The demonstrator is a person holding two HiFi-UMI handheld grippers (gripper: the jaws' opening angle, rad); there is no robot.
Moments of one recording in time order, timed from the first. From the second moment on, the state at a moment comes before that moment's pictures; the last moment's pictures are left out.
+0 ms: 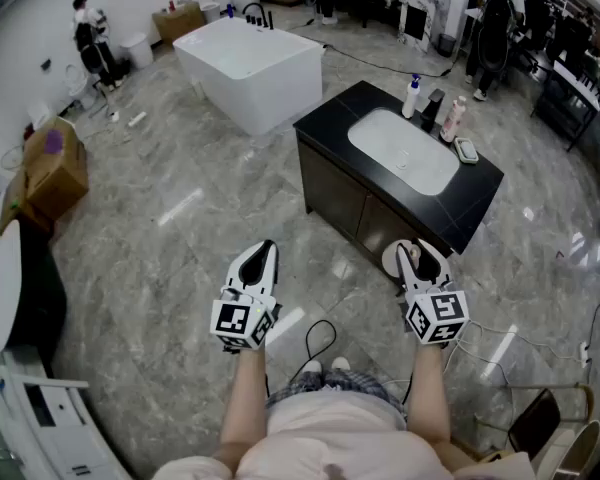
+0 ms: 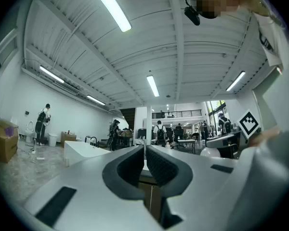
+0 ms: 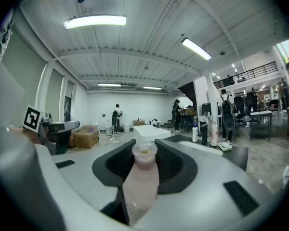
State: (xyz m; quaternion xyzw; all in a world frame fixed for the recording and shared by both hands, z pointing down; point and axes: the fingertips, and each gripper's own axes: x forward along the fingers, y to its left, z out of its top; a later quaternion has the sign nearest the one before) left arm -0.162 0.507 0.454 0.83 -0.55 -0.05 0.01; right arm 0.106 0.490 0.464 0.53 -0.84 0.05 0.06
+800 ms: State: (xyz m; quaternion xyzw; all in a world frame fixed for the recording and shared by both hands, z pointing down) left arm -0.171 0.514 0.454 0.83 -0.56 -0.05 0.01; right arm 0.099 0.494 0.465 0.53 -0.84 0.05 0.05
